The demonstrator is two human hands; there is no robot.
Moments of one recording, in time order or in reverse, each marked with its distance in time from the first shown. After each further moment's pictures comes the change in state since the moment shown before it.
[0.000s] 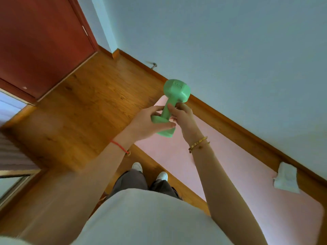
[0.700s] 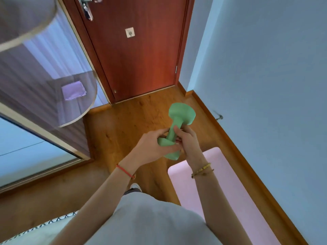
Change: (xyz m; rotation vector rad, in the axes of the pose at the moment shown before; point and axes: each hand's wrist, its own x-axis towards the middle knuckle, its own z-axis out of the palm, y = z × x) left_hand -0.124 -0.071 -0.227 0.006 0.493 -0.129; right_hand -0.019 -0.060 0.291 -0.106 -0.423 -0.007
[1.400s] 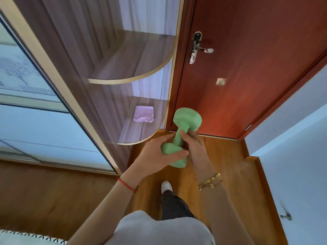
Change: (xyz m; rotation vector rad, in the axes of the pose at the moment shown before) left_hand 0.070 -0.102 -0.265 -0.241 0.554 -0.145; right_hand 0.163 -0.099 0.312 -0.147 -0.529 -0.060
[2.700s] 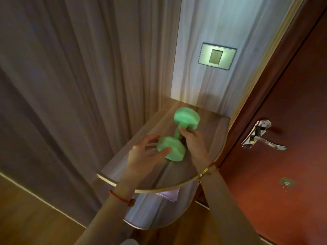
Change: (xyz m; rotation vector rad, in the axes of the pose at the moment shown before) left_hand 0.284 -0.010 -0.221 -0.072 0.808 -0.128; right_hand 0.378 -0.157 0.210 -0.220 -0.281 -0.133
